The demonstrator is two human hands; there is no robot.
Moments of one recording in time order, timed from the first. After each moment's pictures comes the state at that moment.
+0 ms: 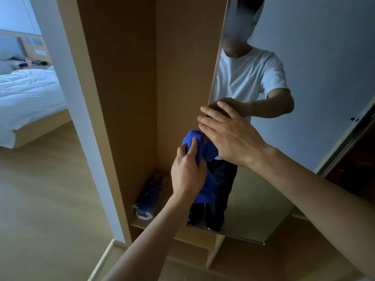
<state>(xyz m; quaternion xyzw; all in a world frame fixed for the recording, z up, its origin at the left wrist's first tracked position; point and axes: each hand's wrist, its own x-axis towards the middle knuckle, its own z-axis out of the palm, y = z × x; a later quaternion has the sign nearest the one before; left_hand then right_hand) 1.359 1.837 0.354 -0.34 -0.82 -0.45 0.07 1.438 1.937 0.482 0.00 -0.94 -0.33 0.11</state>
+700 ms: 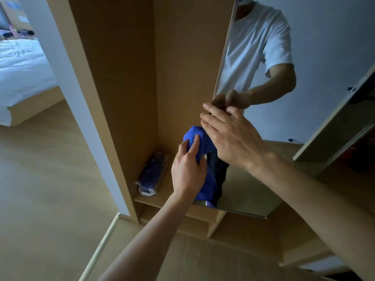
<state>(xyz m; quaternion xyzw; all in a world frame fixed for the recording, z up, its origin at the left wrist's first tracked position) 1.363 1.826 0.294 -0.33 -0.83 -0.45 0.03 1.437 1.928 0.413 -0.02 -0.95 -0.25 0.15</state>
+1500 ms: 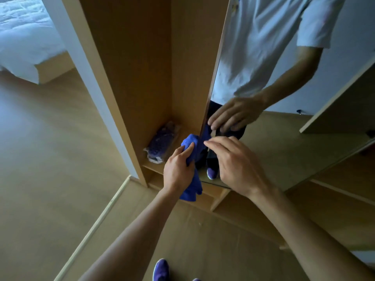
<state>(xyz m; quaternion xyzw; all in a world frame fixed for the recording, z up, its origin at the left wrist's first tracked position) 1.377 1.815 0.186 -0.25 -0.89 -0.38 -0.08 1.489 1.950 0.271 -0.01 -0.98 0.07 0.19</state>
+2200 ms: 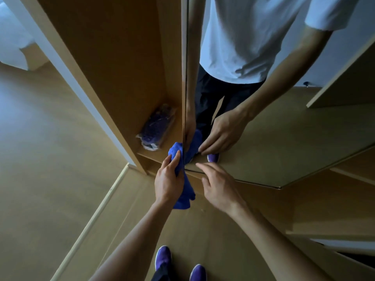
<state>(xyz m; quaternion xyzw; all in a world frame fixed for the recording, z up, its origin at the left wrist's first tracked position) 1.393 1.828 0.084 -0.18 -0.91 -0.36 -0.12 1.494 1.958 0.115 -0.17 -0.94 0.31 0.02</state>
